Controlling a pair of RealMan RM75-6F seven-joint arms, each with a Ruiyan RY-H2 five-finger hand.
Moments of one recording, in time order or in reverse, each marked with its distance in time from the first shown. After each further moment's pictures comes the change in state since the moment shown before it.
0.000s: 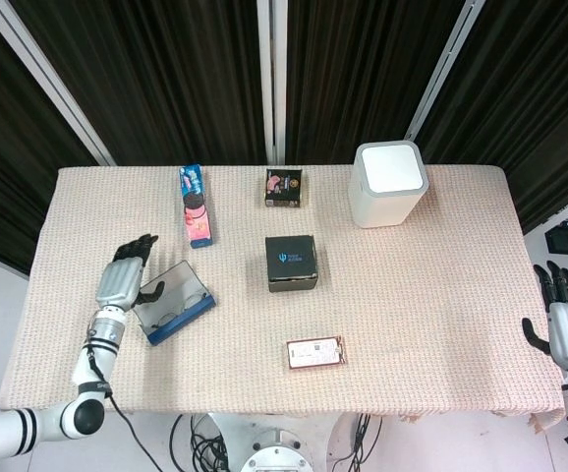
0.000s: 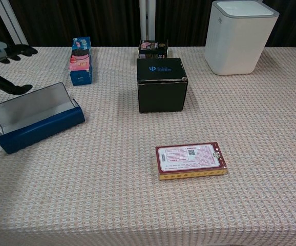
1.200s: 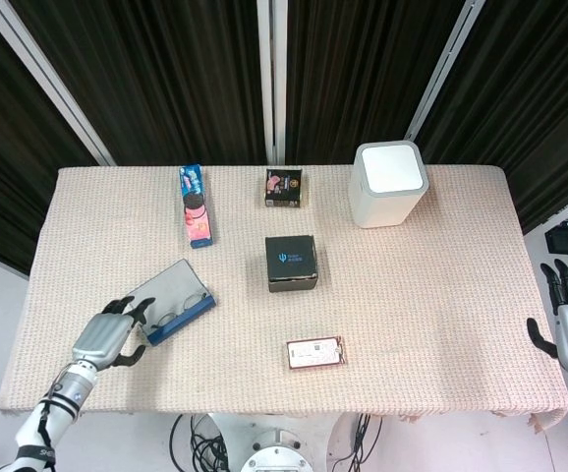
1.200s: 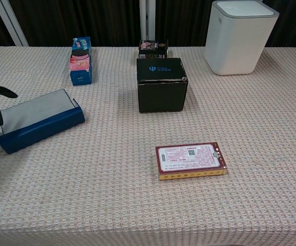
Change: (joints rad) left arm 0.124 0.322 0.229 -0.354 0.214 -0.113 0.068; right arm -0.027 0.041 -0.004 -0.056 -0.046 0.064 0.015
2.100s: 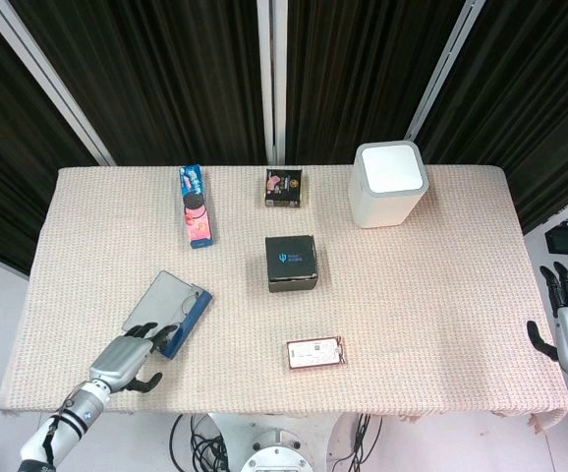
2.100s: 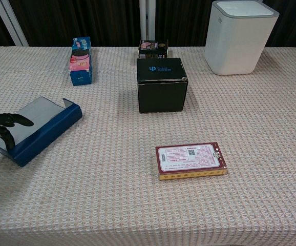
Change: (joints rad) left arm 0.008 0.014 0.035 -0.079 0.078 -0.109 -0.039; right arm -0.005 0.002 -0.008 0.003 -0.004 -0.006 0.006
